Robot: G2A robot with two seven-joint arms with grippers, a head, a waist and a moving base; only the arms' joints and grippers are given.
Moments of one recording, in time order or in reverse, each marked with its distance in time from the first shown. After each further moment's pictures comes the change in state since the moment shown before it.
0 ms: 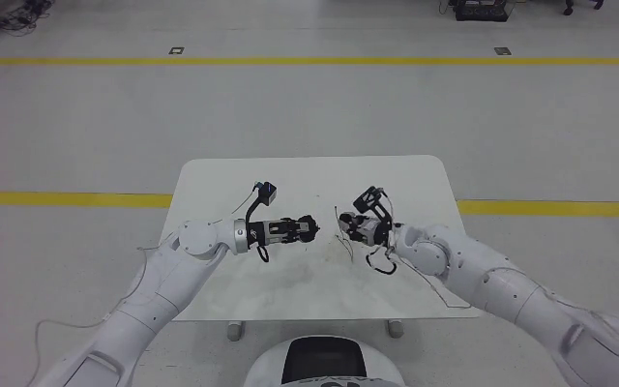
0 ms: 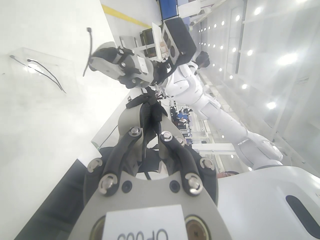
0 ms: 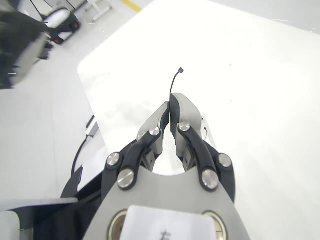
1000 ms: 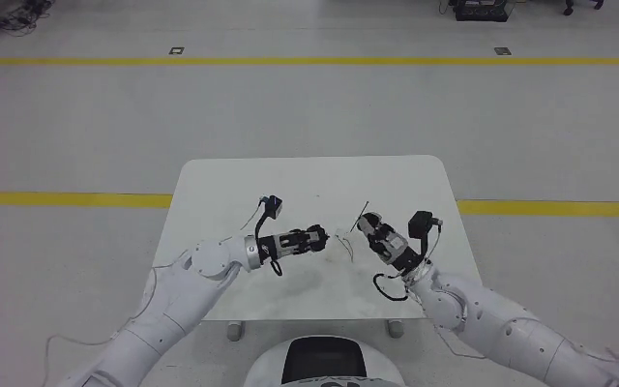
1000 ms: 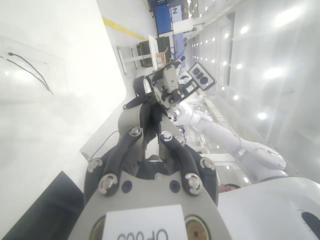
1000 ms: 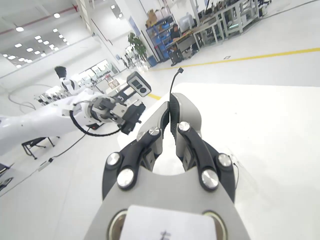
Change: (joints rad) left arm 0.124 -0.012 0.026 -0.100 0.061 -0.002 0.218; right arm -0.290 0.109 0.091 -0.192 -0.010 0.000 -0.680
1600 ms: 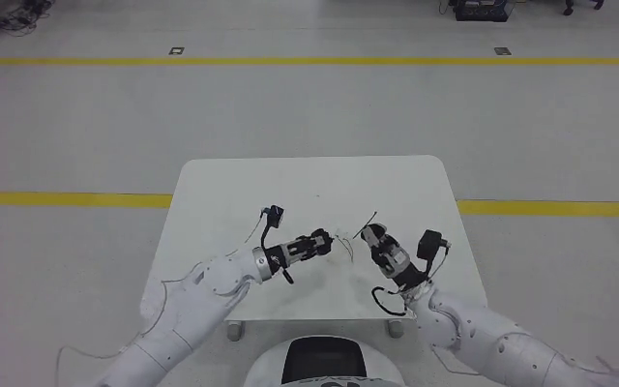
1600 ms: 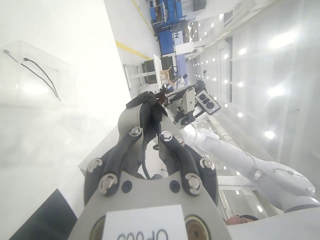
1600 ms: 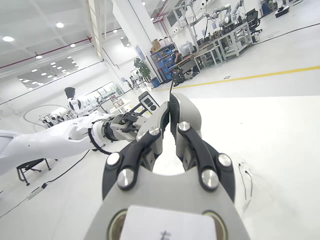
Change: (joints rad) left arm 0.057 -0.022 0.021 -0.026 0.064 0.000 0.167; right arm -0.049 -0.022 -0.026 0.017 -0.057 0.000 -0.169
